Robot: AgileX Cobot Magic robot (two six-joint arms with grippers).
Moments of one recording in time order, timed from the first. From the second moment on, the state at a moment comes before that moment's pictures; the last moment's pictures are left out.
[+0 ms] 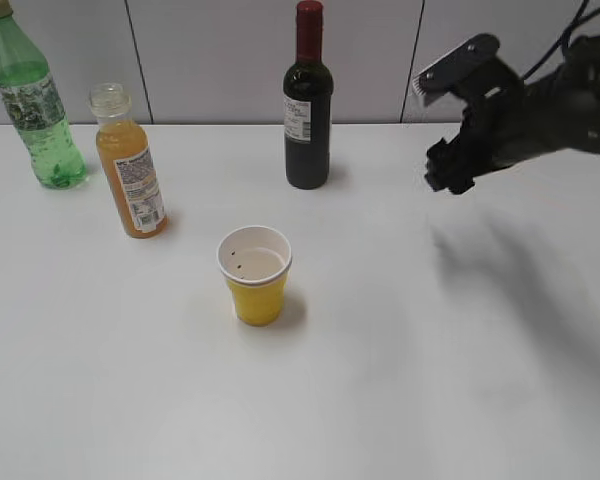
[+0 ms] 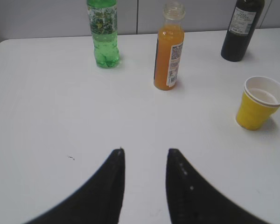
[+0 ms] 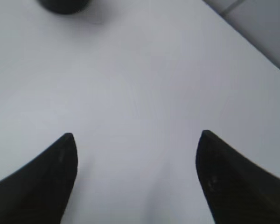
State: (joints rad) left arm -0.06 0.00 -0.51 -0.22 1.02 0.12; right arm 0.34 1.86 -1.05 -0.81 0.08 0.48
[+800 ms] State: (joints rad) left arm -0.06 0.00 -0.51 -0.22 1.02 0.12; right arm 0.08 1.90 -1.72 -0.04 1.01 -0.02
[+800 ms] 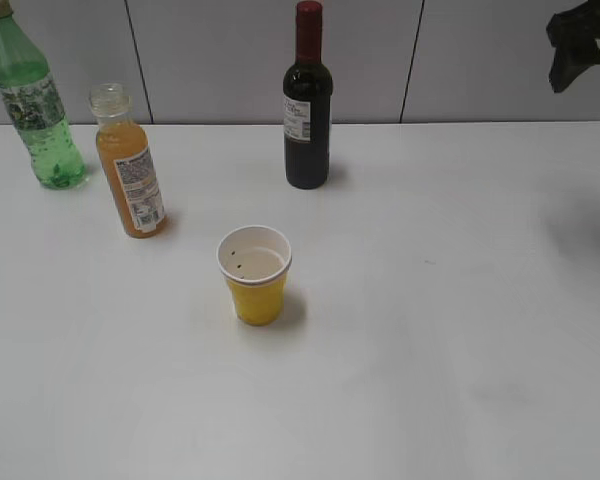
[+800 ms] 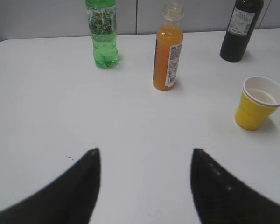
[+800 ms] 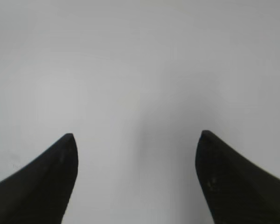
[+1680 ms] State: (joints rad) left arm -0.06 0.00 -0.51 -0.23 1.02 0.12; right arm 0.08 1.36 -1.25 0.01 1.17 -0.07
